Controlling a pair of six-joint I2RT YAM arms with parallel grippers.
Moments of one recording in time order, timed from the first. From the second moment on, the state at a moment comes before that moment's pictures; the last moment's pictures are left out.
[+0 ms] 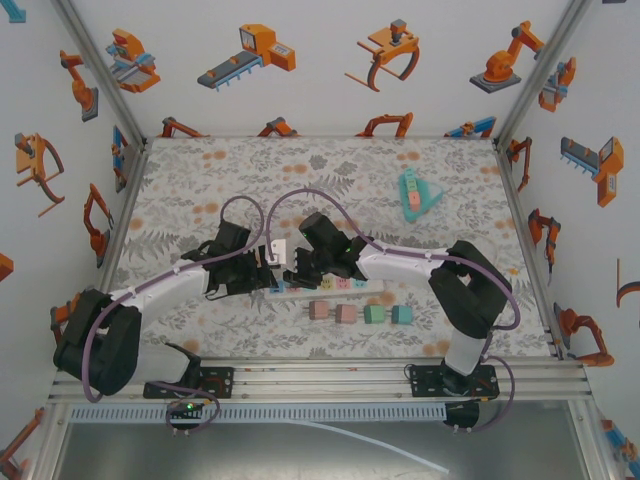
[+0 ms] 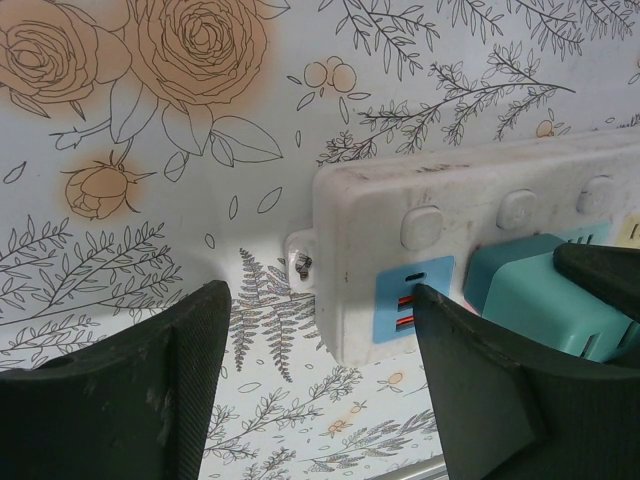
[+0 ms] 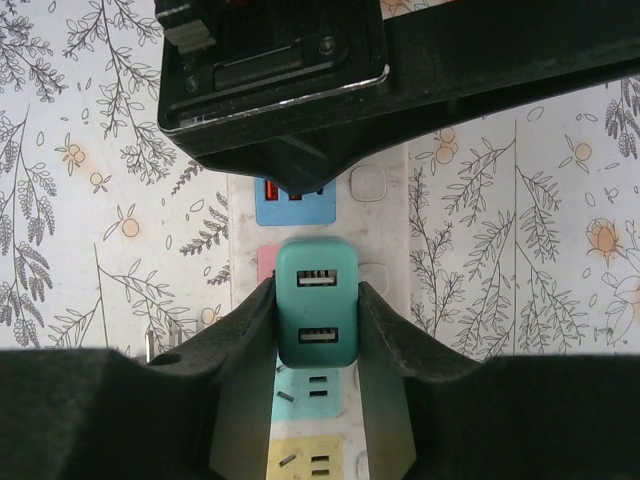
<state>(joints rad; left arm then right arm) -0.52 1.33 0.64 -0.34 0.07 -0.58 0.91 1.78 1.09 -0.12 -0.47 -0.60</state>
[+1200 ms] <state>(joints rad) -0.54 1.24 0.64 -0.43 -0.02 -0.57 0.89 1.55 1.06 0.05 -0.37 -0.11</state>
